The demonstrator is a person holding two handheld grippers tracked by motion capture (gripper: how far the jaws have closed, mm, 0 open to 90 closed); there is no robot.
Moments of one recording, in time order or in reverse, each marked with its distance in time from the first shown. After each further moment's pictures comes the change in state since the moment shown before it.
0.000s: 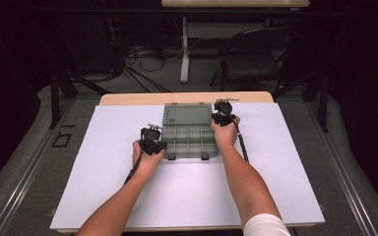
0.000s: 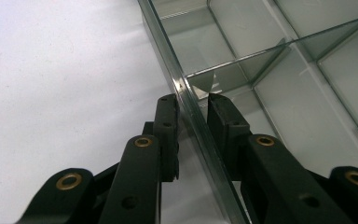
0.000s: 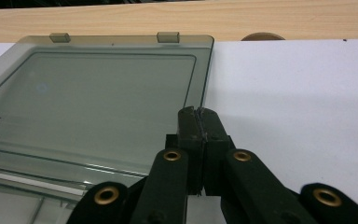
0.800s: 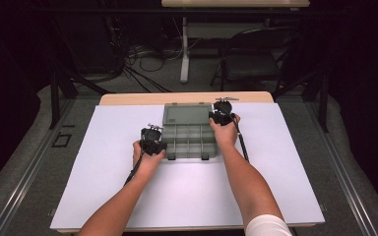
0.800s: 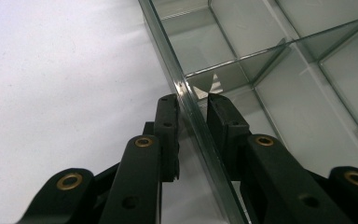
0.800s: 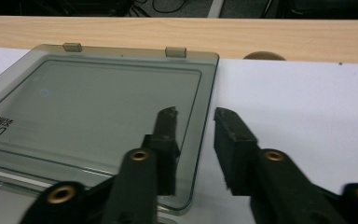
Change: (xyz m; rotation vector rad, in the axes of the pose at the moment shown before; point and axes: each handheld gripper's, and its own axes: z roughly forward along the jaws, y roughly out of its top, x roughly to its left) left arm -0.002 -0.001 0.000 -0.003 0.012 -0.005; right arm 0.002 0.003 -0.006 -0.041 0.009 -0.058
